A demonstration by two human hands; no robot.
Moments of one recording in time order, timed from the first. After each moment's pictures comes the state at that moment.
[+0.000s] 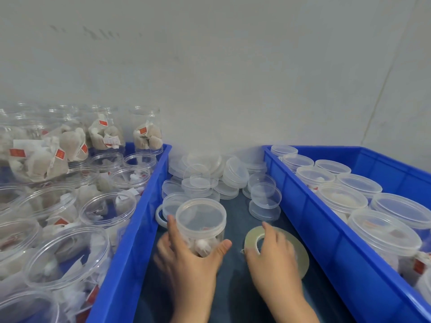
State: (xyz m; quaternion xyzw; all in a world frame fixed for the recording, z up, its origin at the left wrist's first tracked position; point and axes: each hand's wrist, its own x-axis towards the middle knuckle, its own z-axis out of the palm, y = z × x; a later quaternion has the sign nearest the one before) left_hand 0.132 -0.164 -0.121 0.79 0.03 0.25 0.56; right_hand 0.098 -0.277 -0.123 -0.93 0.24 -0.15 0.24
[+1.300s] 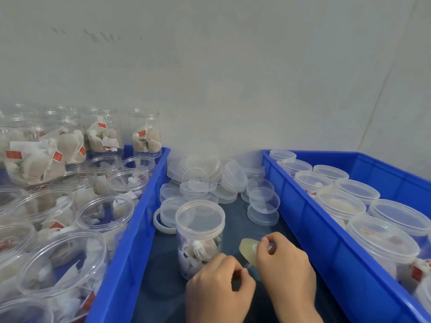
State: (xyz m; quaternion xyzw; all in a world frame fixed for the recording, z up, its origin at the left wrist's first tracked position) left_hand 0.102 -0.169 -0.129 0.84 -0.24 0.27 0.40; right_hand 0.093 -0.282 -0.109 -0.88 0.31 -0.23 0.27
